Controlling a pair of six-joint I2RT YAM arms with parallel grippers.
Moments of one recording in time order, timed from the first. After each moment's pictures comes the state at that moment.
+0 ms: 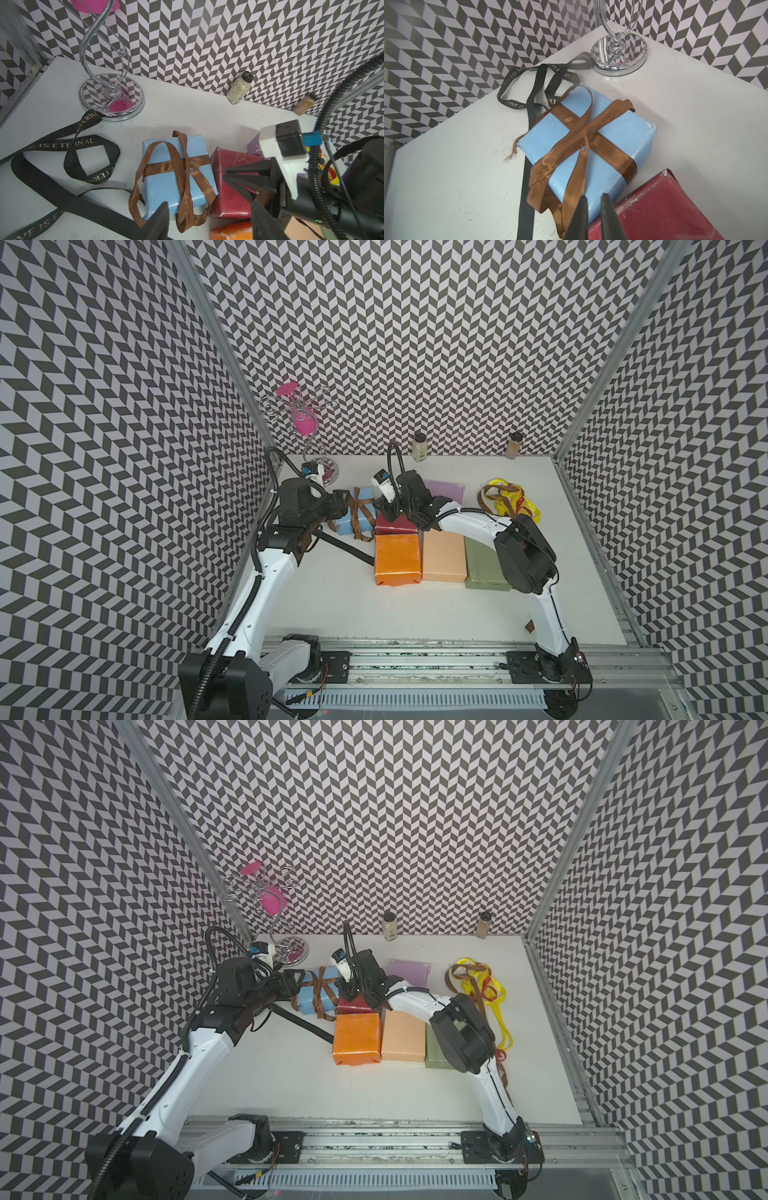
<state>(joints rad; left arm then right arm) -0.09 1.12 0.97 -0.33 0.22 -0.29 0.74 2.16 1.67 -0.04 -0.28 0.02</state>
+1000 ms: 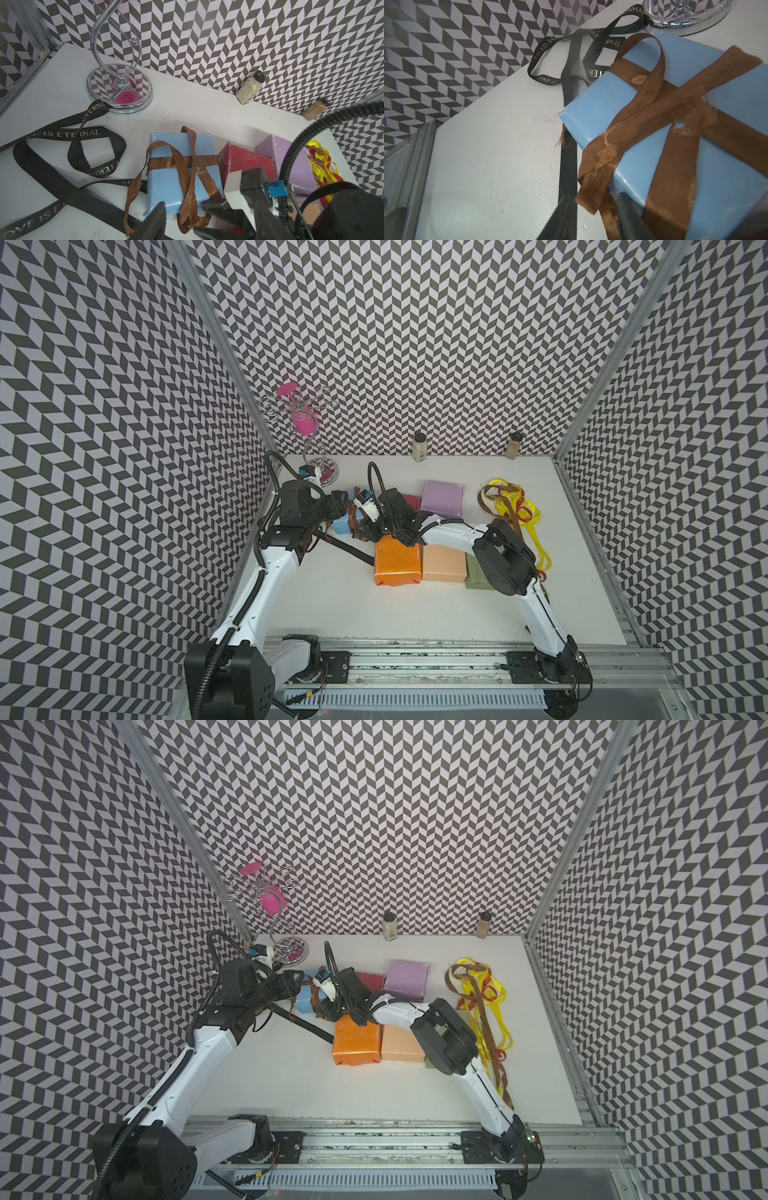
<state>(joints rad) -0.06 1.15 0.93 -0.28 0.21 -0.32 0.84 2.31 1.73 0.00 -0.33 0.11</state>
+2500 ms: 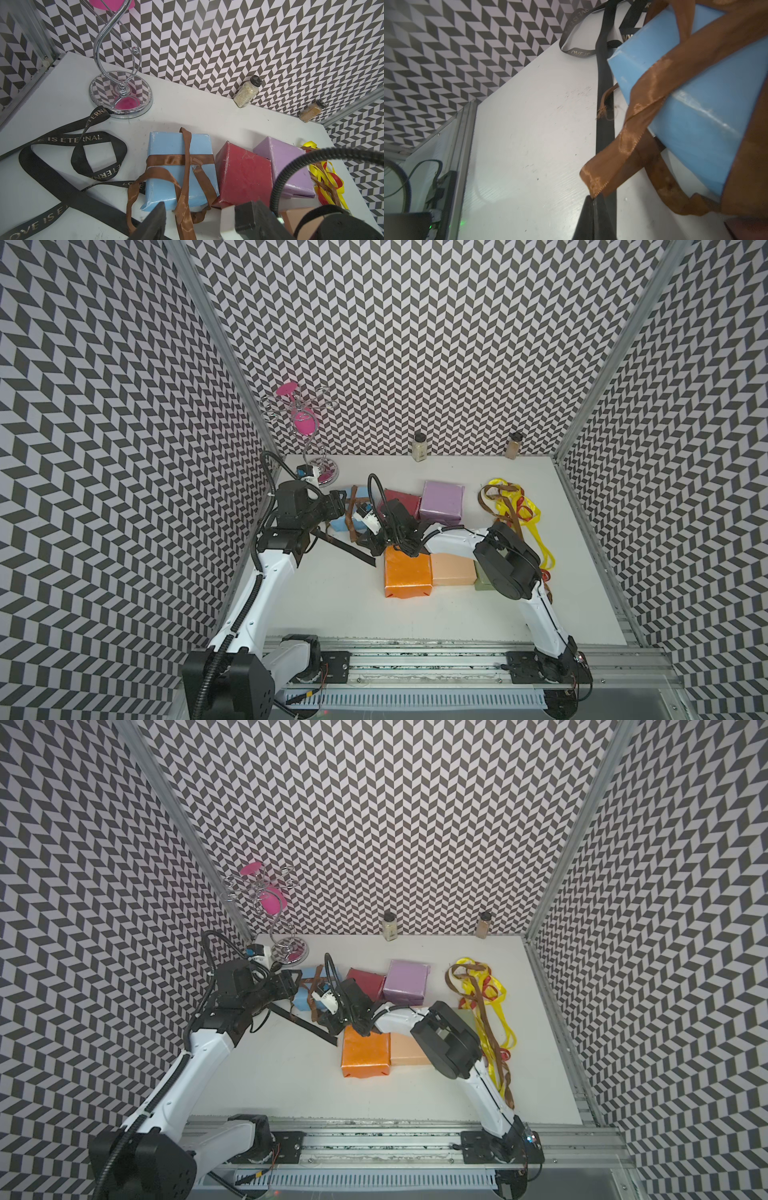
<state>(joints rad) -0.05 1.12 0.93 -0.28 0.22 -0.31 0.88 2.21 1.53 0.07 -0.47 0.11</state>
